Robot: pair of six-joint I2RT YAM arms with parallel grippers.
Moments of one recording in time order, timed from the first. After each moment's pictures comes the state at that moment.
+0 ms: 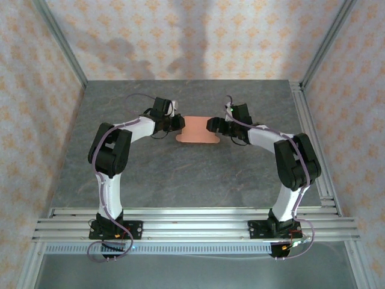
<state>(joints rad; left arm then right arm) -0.29 2.04 1.33 -0.12 0.34 -0.52 0.34 1.80 1.08 -0.02 -0.35 0.49</state>
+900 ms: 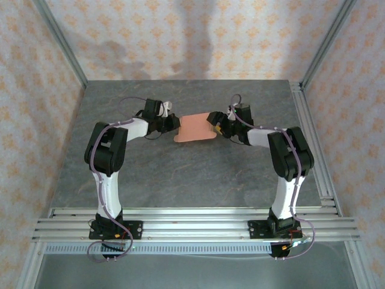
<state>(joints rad) -0.22 2.04 1.27 -0.03 0.50 -0.54 0.29 1.94 1.05 0.30 -0.56 0.90</state>
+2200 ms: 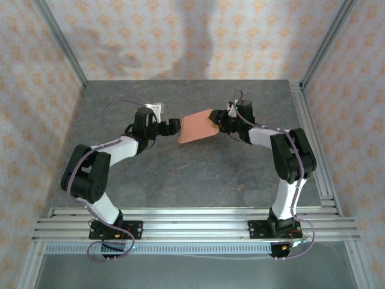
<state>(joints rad) -0.28 1.64 0.87 0.26 0.22 -0.34 0.28 1.89 1.07 0.29 -0.60 0.96</state>
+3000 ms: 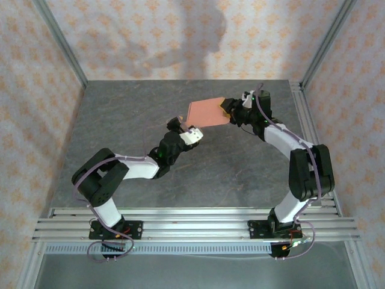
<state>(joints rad) -0.66 1.70 0.72 0.77 -0.35 0.70 0.20 1.64 1.08 0.13 -0.67 1.10</state>
